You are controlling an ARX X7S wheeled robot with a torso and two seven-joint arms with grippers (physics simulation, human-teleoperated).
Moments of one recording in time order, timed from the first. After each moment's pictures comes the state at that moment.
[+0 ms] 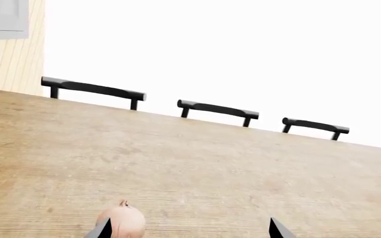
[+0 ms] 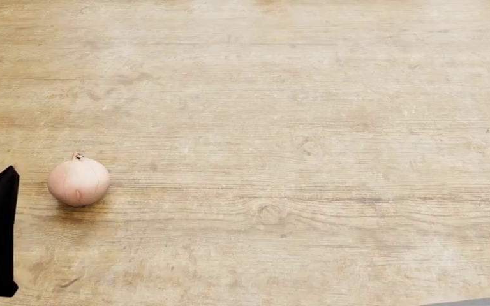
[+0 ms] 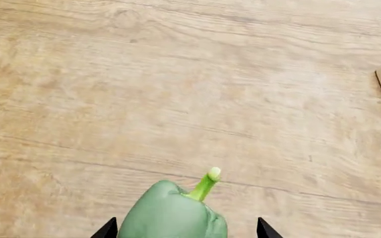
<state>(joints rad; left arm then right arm) -0.63 -0.95 0.24 0.96 -1.74 -0.46 -1.13 0.38 0.99 -0.35 -0.75 1.84 0.86 1.19</state>
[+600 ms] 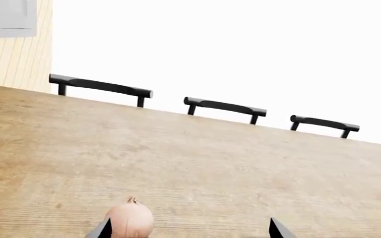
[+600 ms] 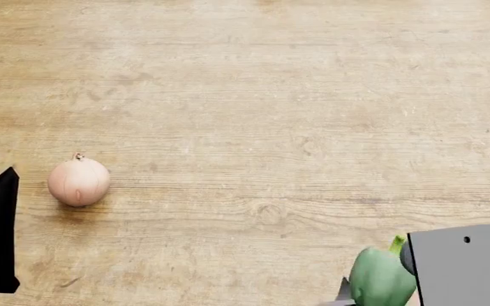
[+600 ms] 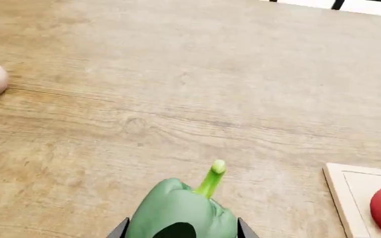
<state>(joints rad) -0.61 -0.95 0.24 0.94 -1.71 -0.47 -1.12 0.69 1.04 -0.32 -0.79 2.04 0.86 1.27</state>
